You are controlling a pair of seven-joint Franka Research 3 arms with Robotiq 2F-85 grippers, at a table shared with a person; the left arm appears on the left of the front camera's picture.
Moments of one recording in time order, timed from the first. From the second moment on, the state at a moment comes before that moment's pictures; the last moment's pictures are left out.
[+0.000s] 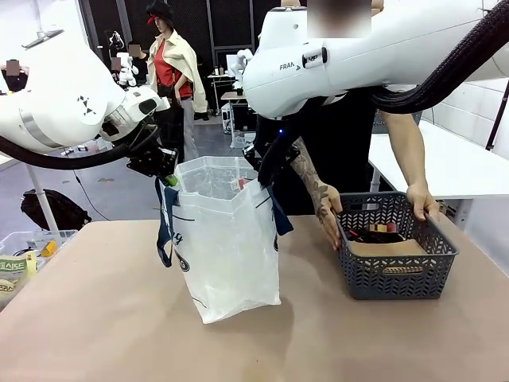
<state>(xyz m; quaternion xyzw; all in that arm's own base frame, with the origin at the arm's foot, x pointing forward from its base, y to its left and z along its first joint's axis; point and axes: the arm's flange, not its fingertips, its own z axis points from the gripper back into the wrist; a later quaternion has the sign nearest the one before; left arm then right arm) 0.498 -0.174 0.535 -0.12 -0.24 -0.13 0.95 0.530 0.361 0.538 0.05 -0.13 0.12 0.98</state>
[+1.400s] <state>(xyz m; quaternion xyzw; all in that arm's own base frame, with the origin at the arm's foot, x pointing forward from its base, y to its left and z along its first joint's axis) 0.498 -0.174 0.535 -0.12 -0.24 -0.13 0.95 0.530 0.361 0.538 0.05 -0.13 0.12 0.98</state>
